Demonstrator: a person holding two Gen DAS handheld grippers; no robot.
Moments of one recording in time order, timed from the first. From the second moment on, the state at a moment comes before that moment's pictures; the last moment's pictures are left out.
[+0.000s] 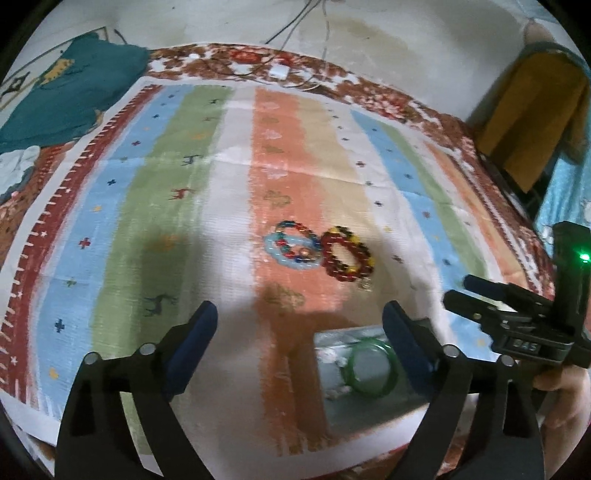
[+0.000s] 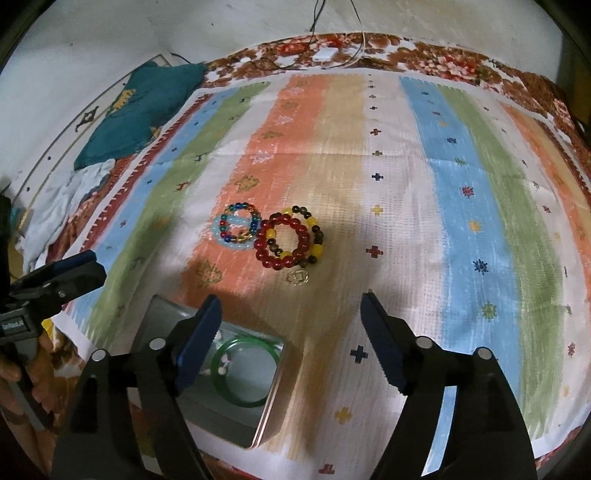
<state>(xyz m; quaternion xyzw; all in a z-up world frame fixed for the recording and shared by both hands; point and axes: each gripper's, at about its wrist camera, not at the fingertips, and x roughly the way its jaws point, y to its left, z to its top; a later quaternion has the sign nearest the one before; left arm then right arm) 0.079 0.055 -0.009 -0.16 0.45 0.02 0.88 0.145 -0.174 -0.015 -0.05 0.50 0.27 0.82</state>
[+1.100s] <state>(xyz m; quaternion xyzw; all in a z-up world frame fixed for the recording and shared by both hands) 0.140 0.067 -0.035 -0.15 0.47 0.03 0.87 0.194 -0.142 -0.037 -0.06 0.52 0.26 0.81</state>
